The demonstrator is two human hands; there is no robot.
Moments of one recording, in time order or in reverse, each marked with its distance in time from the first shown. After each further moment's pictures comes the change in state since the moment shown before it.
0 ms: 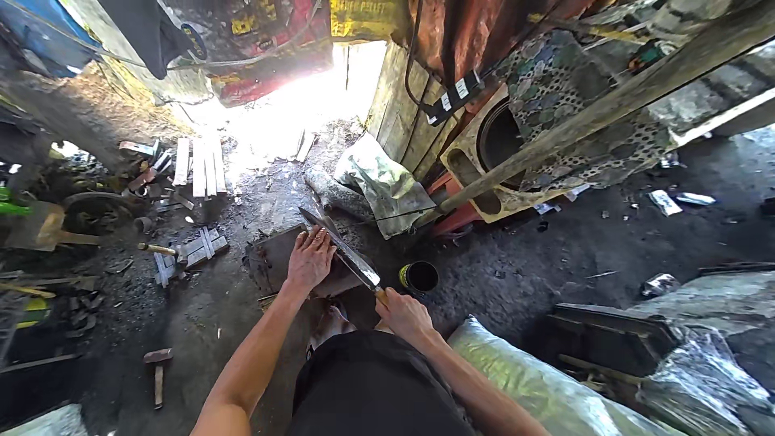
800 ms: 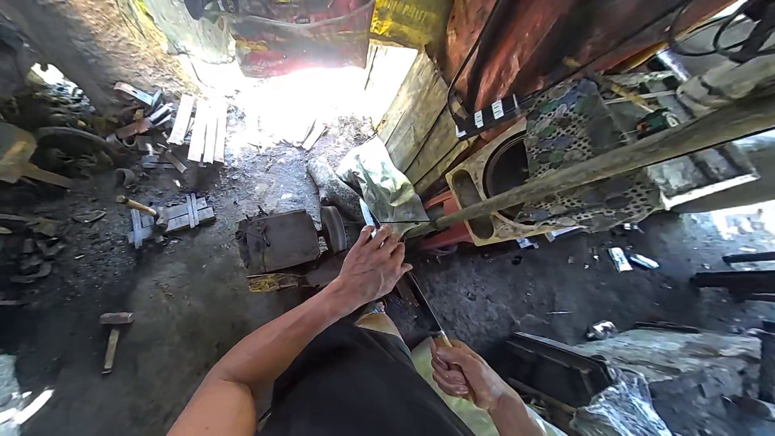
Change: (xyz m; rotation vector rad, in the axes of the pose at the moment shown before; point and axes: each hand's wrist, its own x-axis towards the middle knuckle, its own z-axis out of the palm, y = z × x) left_hand 0.028 0.124 -0.094 -0.170 0.067 0.179; right_hand -0.089 0.130 -0.027 1.499 -0.663 -0.149
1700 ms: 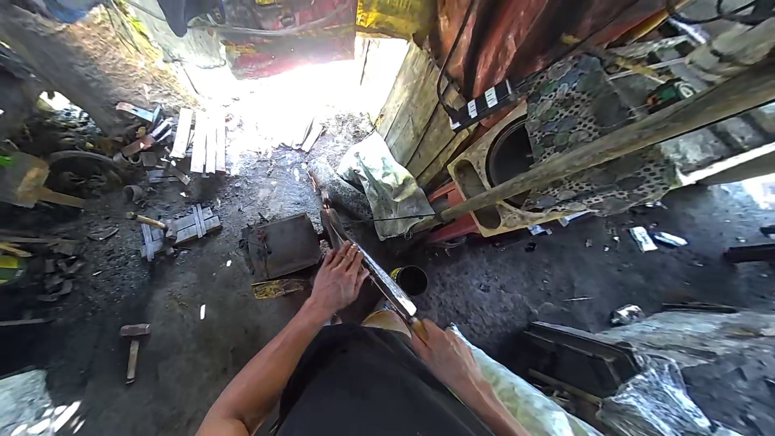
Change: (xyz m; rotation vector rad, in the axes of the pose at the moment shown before) left_hand -0.074 -0.046 0.075 -0.067 -0.103 -0.187; right_hand 0.050 0.001 0.050 -1.585 0.726 0.257
